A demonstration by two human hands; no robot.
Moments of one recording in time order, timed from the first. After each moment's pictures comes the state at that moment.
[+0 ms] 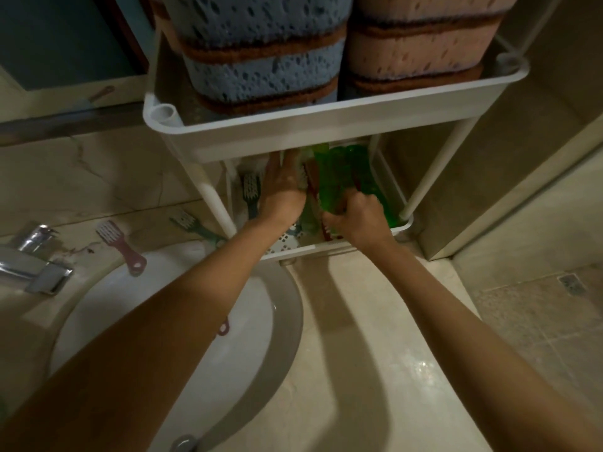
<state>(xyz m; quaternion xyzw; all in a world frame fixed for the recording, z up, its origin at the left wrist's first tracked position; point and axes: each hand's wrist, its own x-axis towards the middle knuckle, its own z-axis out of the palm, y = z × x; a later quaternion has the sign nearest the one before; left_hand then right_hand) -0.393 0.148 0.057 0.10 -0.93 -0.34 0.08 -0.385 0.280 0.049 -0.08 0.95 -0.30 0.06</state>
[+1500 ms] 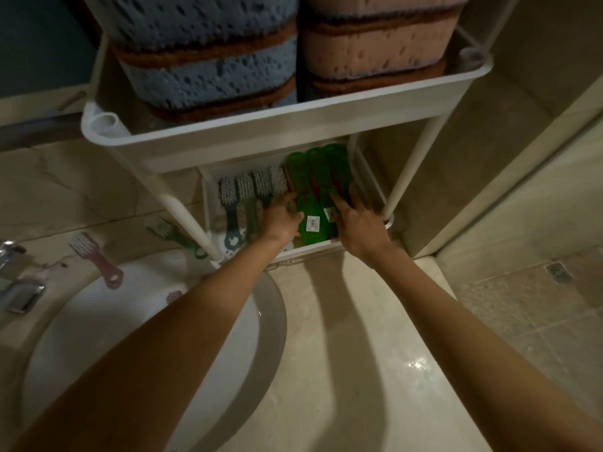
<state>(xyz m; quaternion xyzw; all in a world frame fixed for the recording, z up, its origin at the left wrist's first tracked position) -0.394 0.173 0.015 0.18 -0.84 -0.51 -0.09 -0.406 0.317 0.000 -0.14 0.98 -0.14 0.09</state>
